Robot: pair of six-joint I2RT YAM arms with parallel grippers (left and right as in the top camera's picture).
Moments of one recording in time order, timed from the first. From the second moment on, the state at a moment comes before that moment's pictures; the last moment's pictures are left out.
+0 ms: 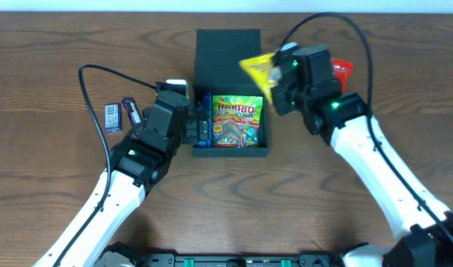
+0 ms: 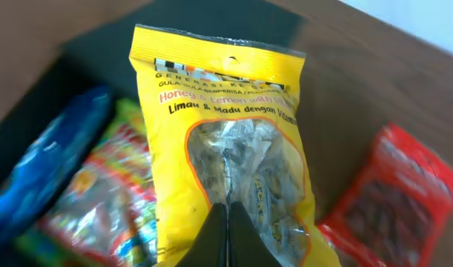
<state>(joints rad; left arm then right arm) -0.47 1.21 0.94 -0.50 -0.17 -0.36 0.40 1.54 1.25 -0.52 -0.02 -0.12</state>
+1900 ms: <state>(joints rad) -0.47 0.96 0.94 -0.60 -0.25 -0.34 0.50 1.80 1.25 -0.57 -0.35 -0.27</state>
